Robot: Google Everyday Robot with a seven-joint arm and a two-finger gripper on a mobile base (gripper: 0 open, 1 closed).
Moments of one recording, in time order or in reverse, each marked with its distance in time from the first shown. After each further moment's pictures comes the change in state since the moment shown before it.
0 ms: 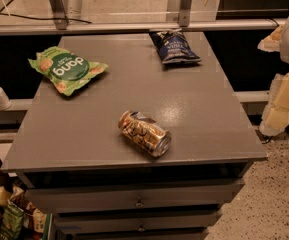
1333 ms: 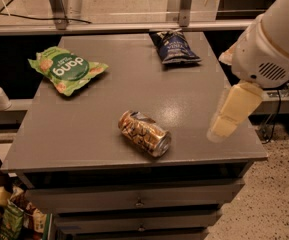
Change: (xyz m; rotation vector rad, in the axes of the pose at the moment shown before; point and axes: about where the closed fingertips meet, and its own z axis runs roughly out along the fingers) arm -0.063 0.021 0.034 -0.037 -0.142 0.050
